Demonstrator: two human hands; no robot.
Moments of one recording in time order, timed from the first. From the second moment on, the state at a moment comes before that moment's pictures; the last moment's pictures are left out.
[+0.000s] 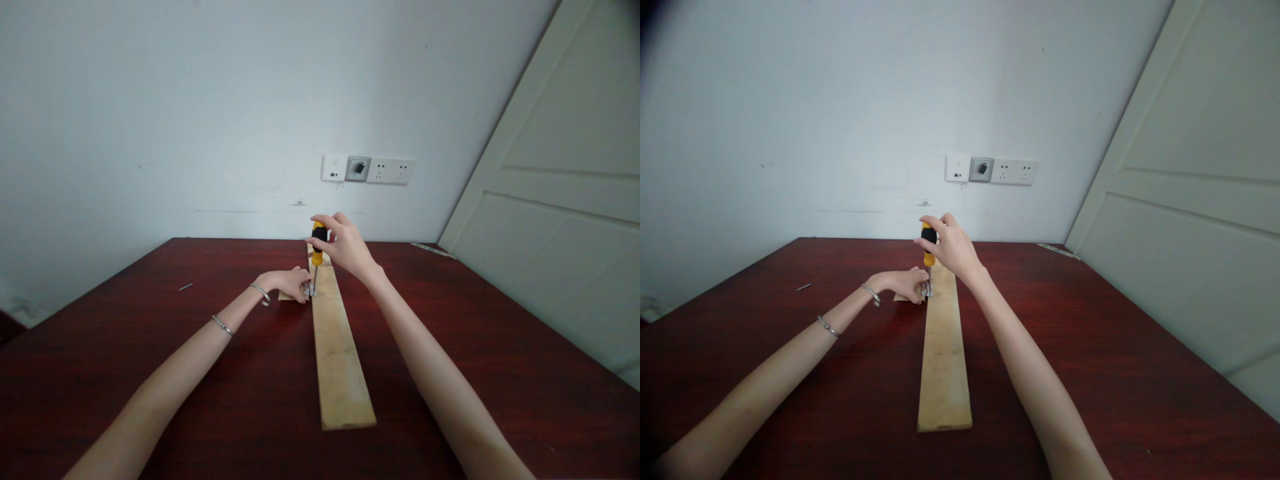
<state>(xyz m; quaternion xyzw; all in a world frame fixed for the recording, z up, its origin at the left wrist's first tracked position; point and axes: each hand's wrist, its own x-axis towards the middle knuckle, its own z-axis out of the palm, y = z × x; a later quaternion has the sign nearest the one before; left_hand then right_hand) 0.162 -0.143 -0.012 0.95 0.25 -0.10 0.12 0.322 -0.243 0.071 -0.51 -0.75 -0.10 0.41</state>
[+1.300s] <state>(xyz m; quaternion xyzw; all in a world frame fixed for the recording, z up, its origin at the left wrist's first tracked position) 0.154 -0.143 -0.016 0.95 0.26 -0.07 0.13 0.319 -0.240 0.063 -0.52 -0.74 -0.08 0.41</state>
